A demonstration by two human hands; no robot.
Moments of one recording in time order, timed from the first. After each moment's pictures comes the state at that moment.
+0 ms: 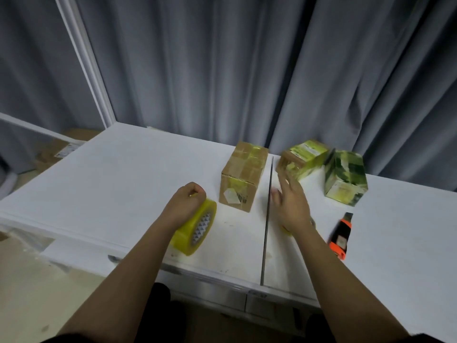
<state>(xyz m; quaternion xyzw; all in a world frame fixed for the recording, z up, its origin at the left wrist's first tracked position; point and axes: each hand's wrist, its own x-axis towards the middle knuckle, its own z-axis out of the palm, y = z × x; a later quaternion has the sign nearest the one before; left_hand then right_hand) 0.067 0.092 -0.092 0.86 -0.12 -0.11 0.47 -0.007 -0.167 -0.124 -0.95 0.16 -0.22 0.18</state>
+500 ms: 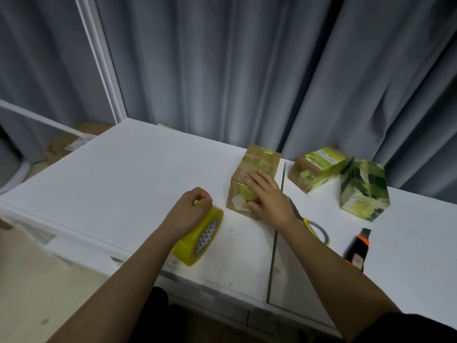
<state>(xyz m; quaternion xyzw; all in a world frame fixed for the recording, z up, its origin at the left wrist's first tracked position) 0.070 0.096 -0.097 0.85 -0.12 -0.10 0.50 0.056 -0.143 -0.128 -0.97 -0.09 -0.17 0.11</state>
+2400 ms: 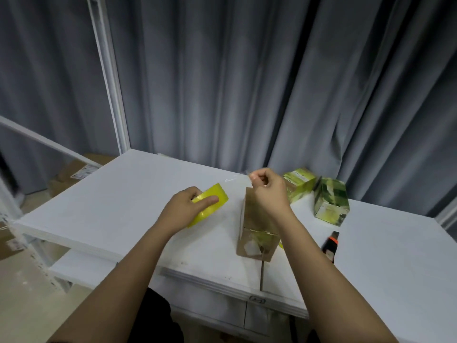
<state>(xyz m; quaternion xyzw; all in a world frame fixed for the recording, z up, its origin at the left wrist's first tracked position) 0.034 0.136 -0.035 0.84 -0.20 -0.02 0.51 -0.021 -0.064 0.003 -0.80 0.12 -0.29 0.51</state>
